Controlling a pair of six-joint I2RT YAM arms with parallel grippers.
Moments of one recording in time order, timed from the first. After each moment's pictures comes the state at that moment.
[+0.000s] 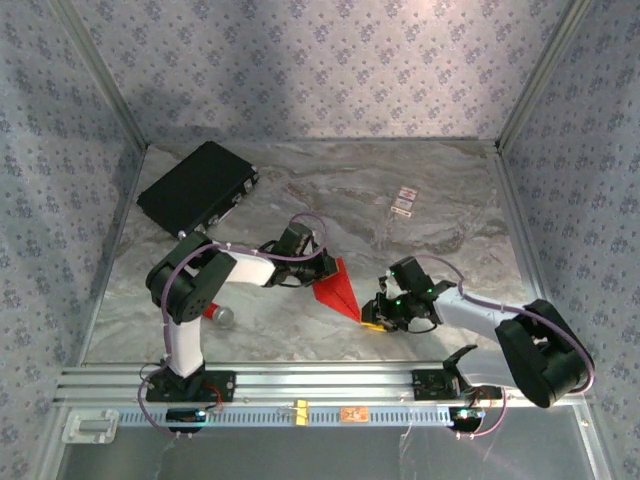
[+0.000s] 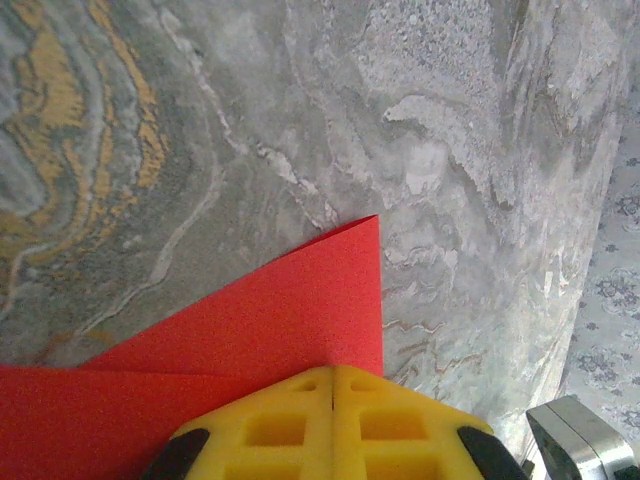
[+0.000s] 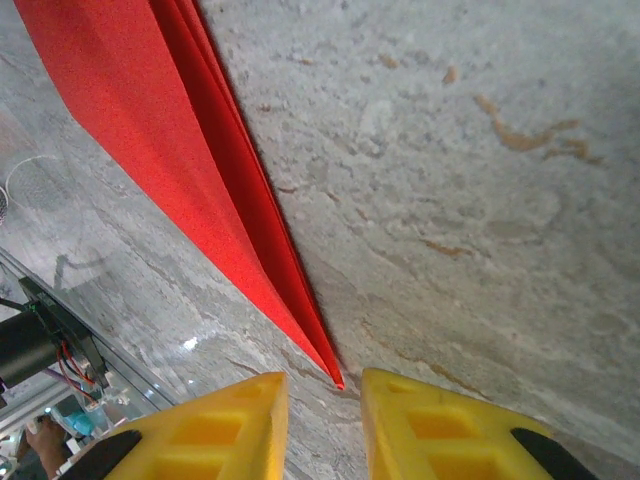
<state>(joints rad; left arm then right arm) -0.72 1.90 0.86 0.28 0.42 -1.08 0.55 1.27 0.40 -0.25 -0.59 0.80</state>
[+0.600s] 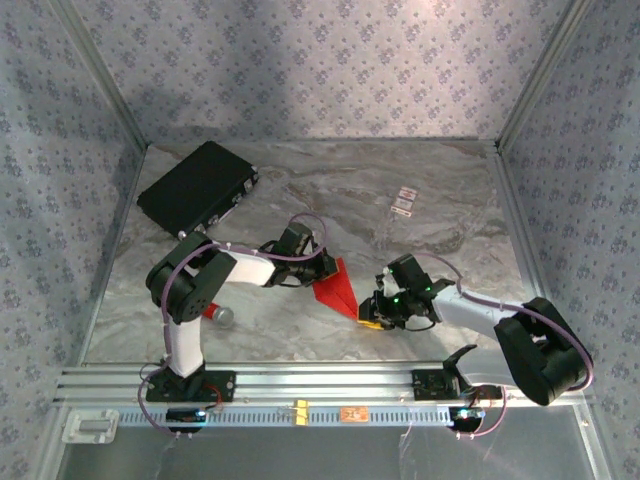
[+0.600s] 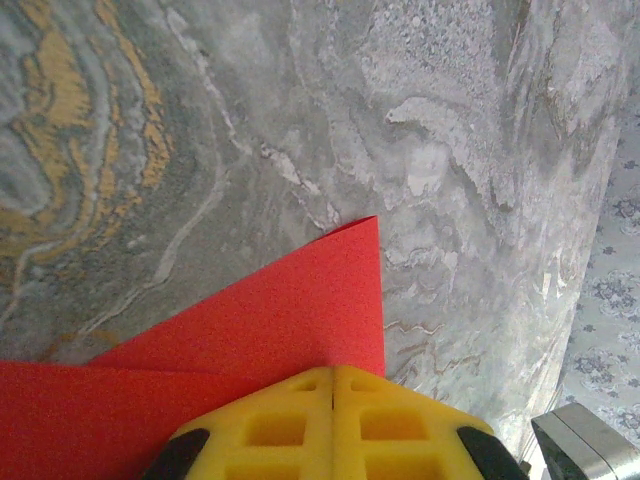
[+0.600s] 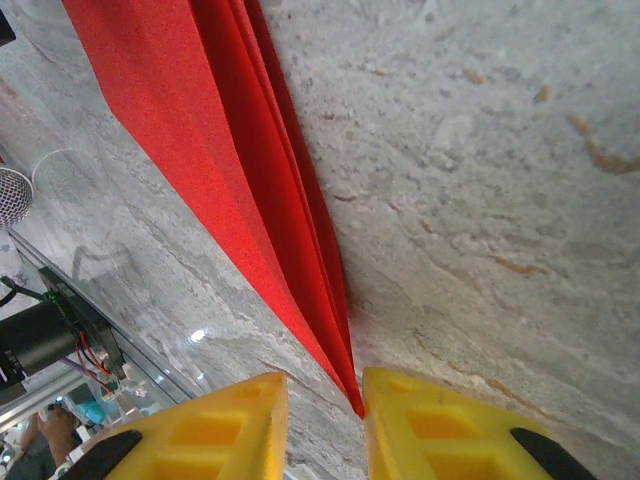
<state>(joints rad) -0.72 1.90 0.86 0.28 0.42 -1.09 0.55 1.28 0.41 -0.24 -0.62 0.80</state>
